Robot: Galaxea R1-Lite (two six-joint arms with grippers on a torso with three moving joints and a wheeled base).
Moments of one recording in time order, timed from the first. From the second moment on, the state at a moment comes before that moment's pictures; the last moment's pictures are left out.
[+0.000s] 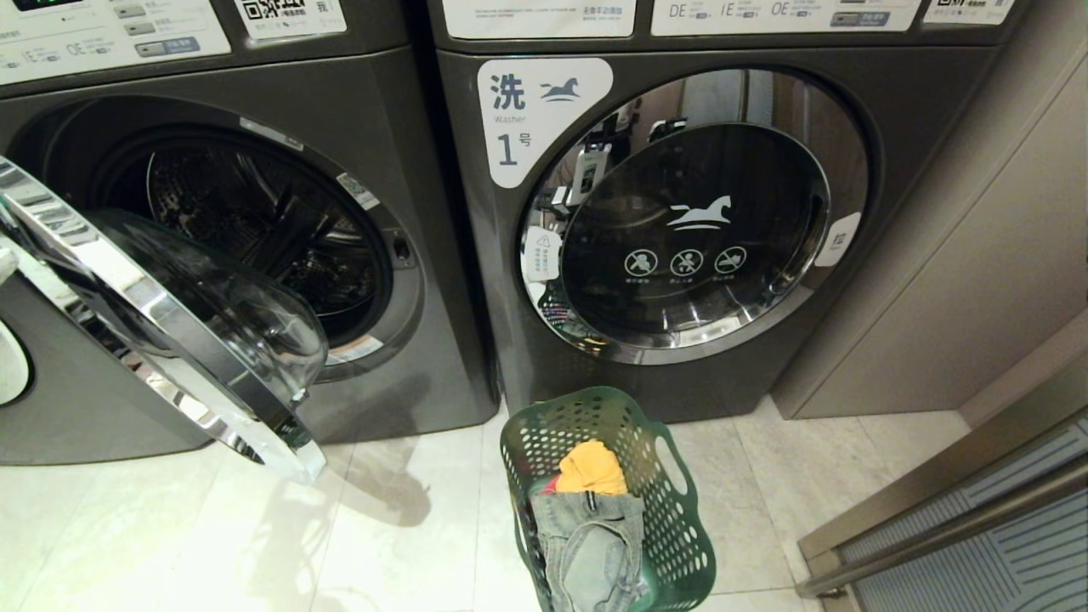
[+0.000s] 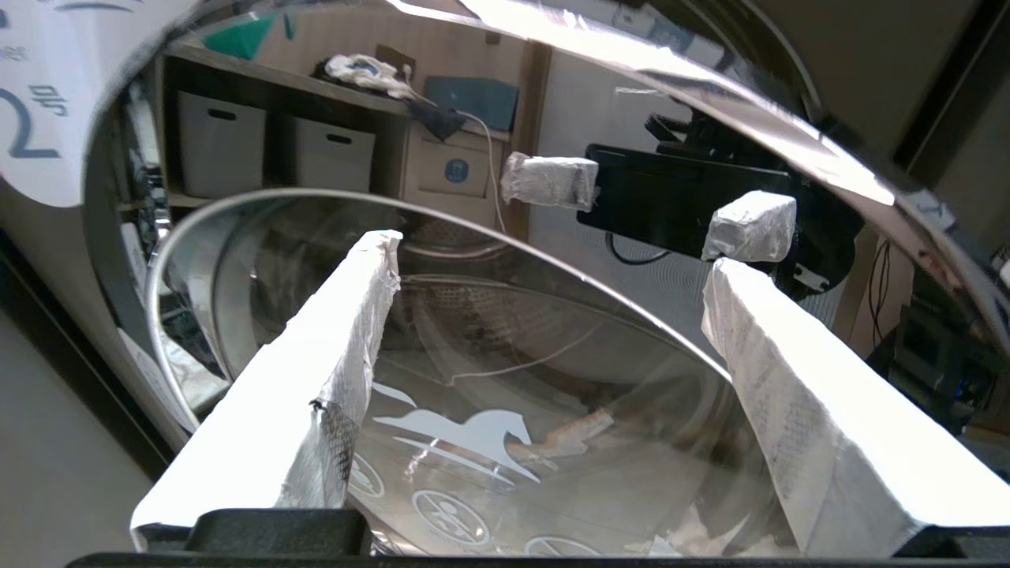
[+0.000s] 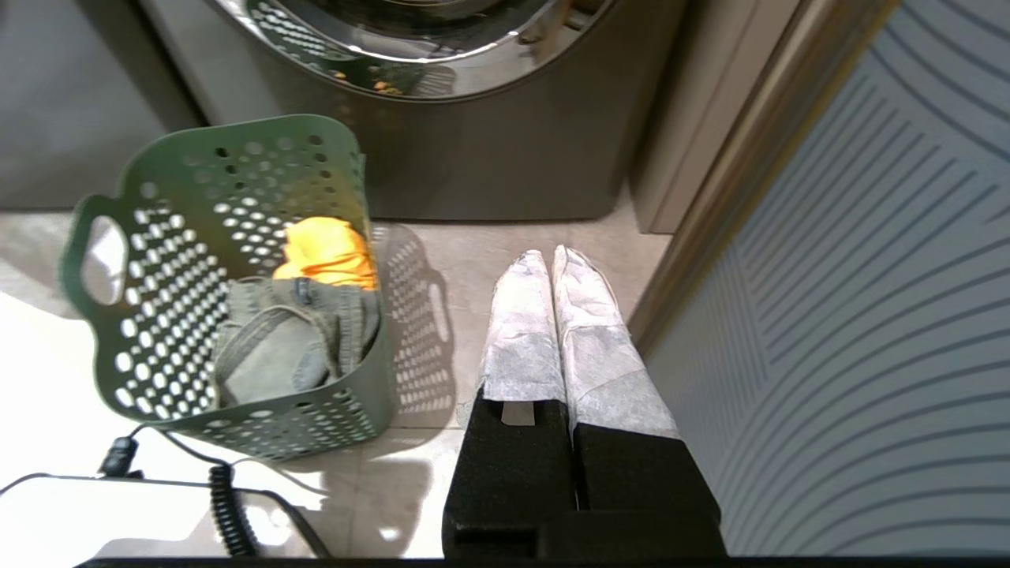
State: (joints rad) left arm 0.78 1.77 -0.72 -1.52 -0.84 -0.30; right arm 0.00 0.00 0.00 0.00 0.01 -0.06
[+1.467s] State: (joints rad) left arm 0.89 1.54 -0.74 -1.44 -0.66 -0.33; right arm 0.00 0.00 0.00 0.00 0.01 -0.06
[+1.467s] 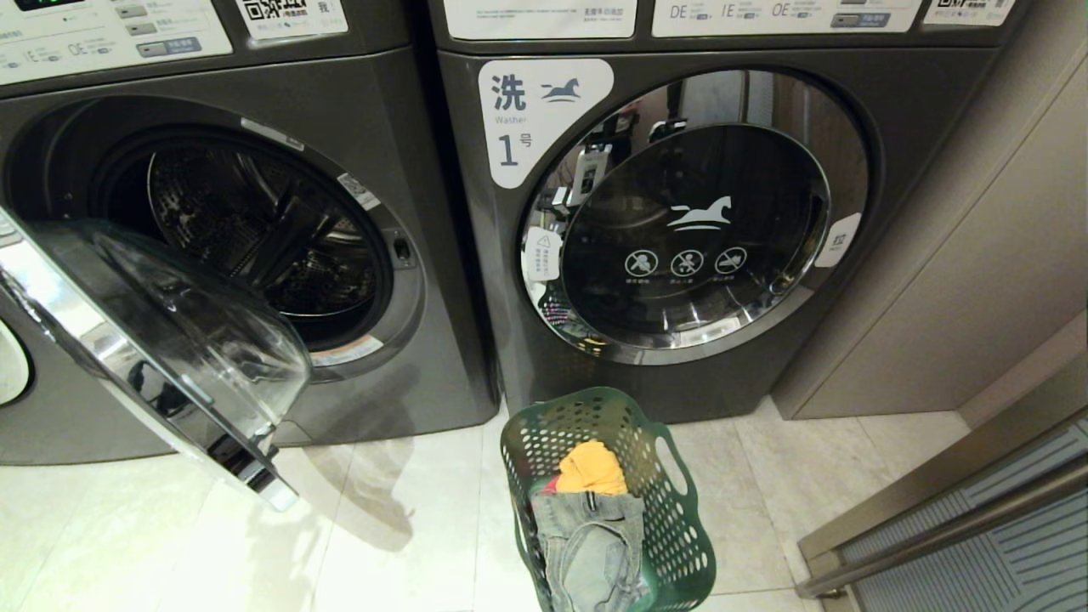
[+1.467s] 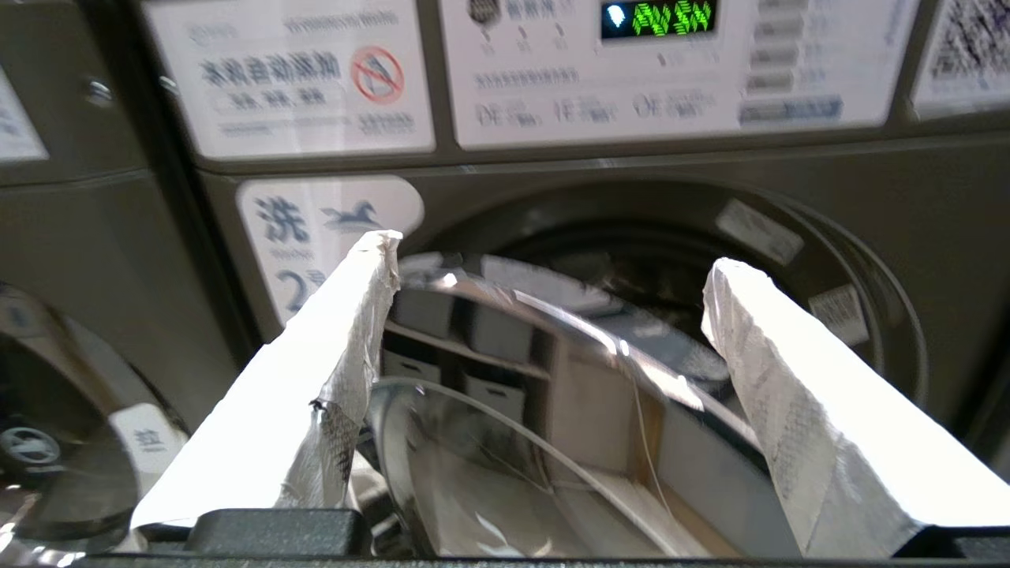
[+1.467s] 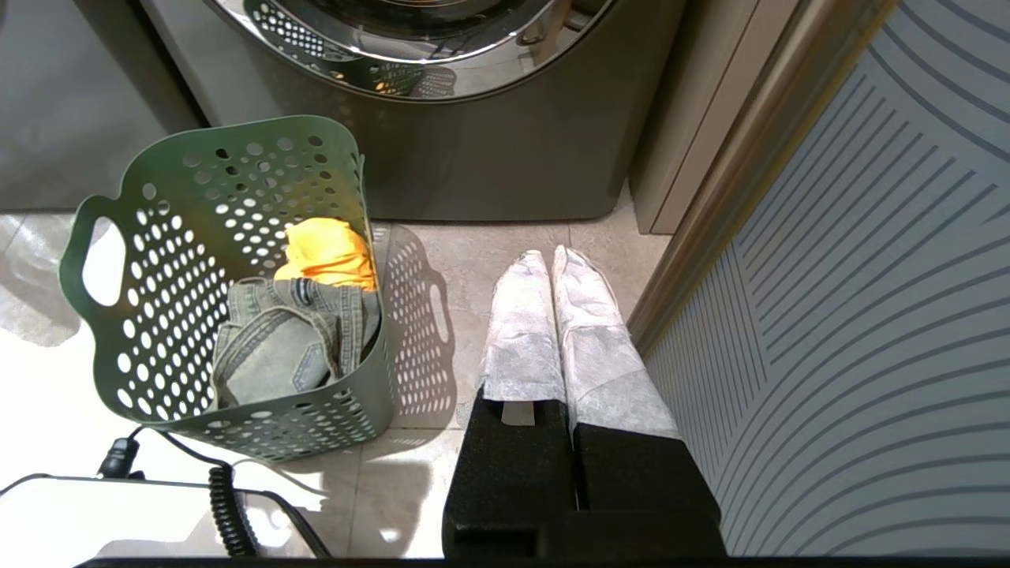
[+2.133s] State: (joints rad) left arm 0.34 1.37 -0.83 -1.03 -0.28 -0.13; right arm 0.00 0.00 0.00 0.00 0.01 -0.06
